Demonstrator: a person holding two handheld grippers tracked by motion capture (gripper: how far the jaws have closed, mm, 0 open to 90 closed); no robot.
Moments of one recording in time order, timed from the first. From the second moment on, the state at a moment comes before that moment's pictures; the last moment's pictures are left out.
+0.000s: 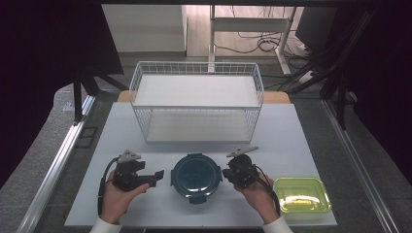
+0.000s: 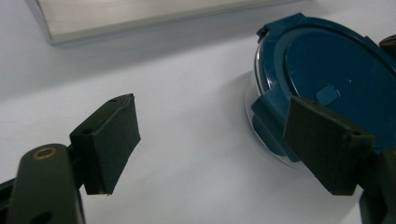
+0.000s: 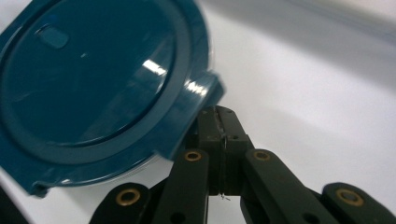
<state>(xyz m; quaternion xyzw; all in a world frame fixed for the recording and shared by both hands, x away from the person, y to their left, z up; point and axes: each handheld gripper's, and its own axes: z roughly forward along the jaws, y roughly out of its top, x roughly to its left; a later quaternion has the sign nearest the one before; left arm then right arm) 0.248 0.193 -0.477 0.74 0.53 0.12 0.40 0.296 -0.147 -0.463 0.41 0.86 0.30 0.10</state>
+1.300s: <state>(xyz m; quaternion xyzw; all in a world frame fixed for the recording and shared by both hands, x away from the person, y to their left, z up) 0.251 0.199 -0.473 0.72 0.54 0.10 0.43 0.287 -0.160 -0.459 0.45 0.80 0.38 0.09</state>
